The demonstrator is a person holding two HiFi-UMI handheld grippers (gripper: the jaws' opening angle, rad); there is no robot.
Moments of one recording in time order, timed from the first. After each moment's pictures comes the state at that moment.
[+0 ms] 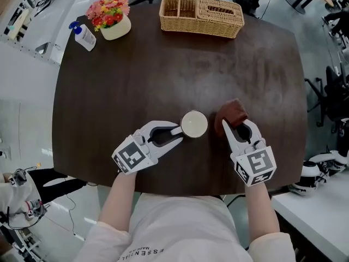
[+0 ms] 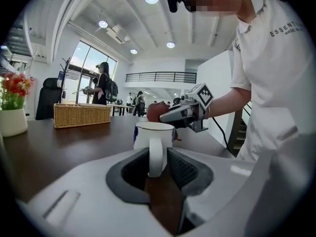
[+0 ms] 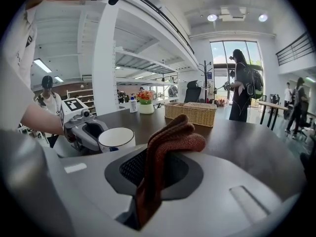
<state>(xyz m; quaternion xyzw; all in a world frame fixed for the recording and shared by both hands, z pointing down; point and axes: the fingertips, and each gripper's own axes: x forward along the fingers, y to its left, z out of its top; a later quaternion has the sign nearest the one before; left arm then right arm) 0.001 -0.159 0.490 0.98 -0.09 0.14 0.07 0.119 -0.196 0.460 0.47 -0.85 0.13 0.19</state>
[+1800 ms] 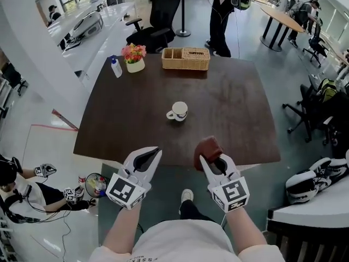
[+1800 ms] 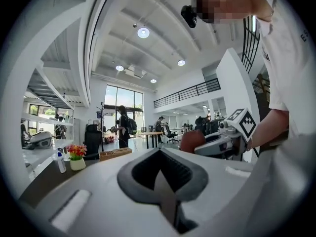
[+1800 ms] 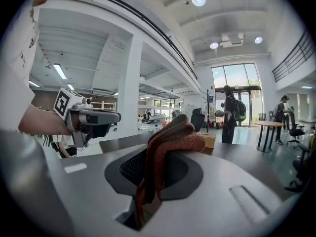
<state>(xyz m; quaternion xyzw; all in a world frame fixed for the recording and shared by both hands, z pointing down) -0.065 0.092 0.249 0.94 -0.32 0.04 -0.03 0.057 0.105 0.299 0.48 -0.87 0.03 0.09</state>
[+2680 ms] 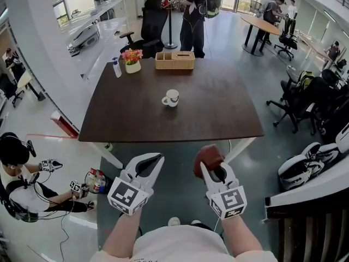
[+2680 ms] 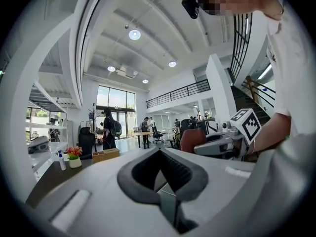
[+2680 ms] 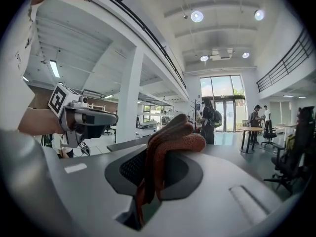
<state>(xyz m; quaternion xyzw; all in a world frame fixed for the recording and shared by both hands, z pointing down) -0.079 0.323 0.227 0.96 -0.29 0.04 -0.06 0.041 0.343 0.273 0.55 -0.84 -0.01 0.06</state>
